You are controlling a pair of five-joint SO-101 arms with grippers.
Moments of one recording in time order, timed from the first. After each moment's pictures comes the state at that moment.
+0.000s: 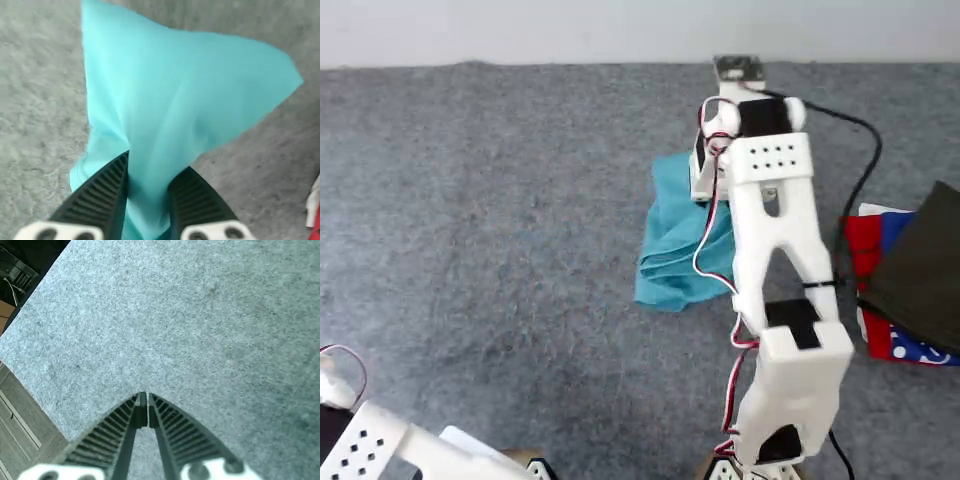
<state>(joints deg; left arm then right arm) -67.6 -62.6 47.7 77.2 -25.1 -10.9 19.9 -37.5 100.5 -6.4</state>
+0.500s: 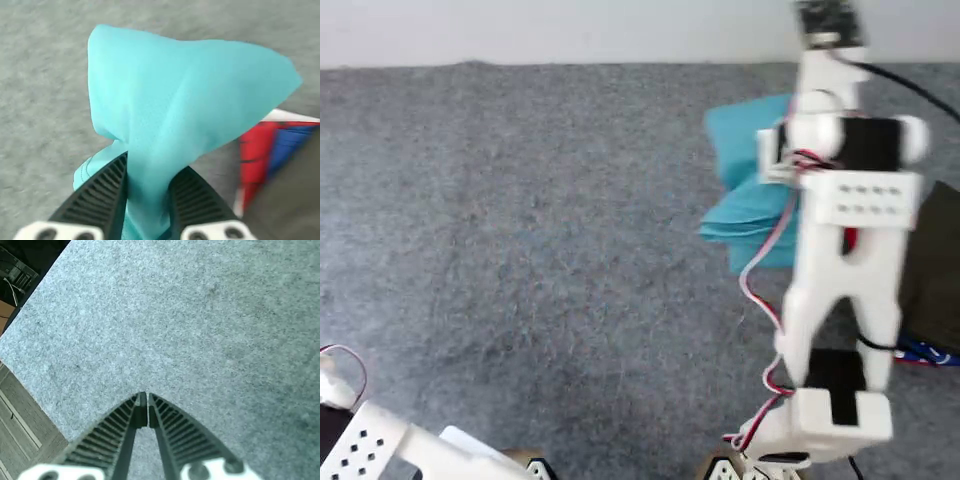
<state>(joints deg) -67.6 -62.6 47.7 77.2 -25.1 1.8 1.9 -37.5 100.6 5.8</state>
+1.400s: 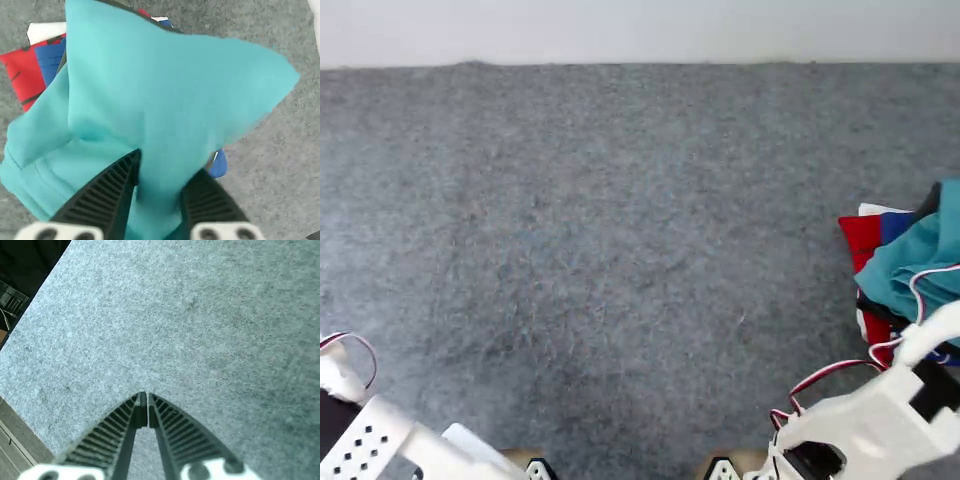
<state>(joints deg) -61.9 -62.6 47.7 76.0 -25.1 47.1 14.5 -37.5 92.7 32.7</state>
